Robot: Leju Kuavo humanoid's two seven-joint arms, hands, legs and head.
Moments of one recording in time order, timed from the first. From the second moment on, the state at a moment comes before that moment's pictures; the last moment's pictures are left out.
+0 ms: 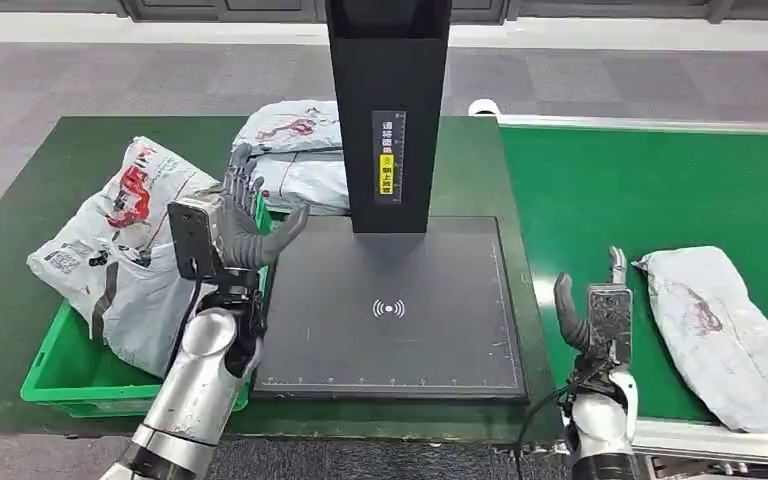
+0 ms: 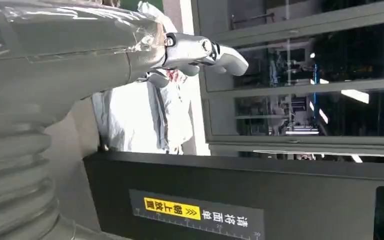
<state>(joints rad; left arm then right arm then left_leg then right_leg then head) -0.42 -0.14 -0.16 -1.17 0.00 0.11 -0.37 -0.13 0.13 -0.09 -1.23 0.30 -0.36 -0.36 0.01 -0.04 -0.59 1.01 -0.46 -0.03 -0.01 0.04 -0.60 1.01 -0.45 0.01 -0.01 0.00</state>
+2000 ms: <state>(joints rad) -0.48 -0.27 -0.20 -0.71 0.06 0.04 -0.50 -0.34 -0.15 -0.42 -0.40 0.95 -0.36 0.29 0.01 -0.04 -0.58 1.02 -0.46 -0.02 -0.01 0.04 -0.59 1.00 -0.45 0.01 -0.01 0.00</state>
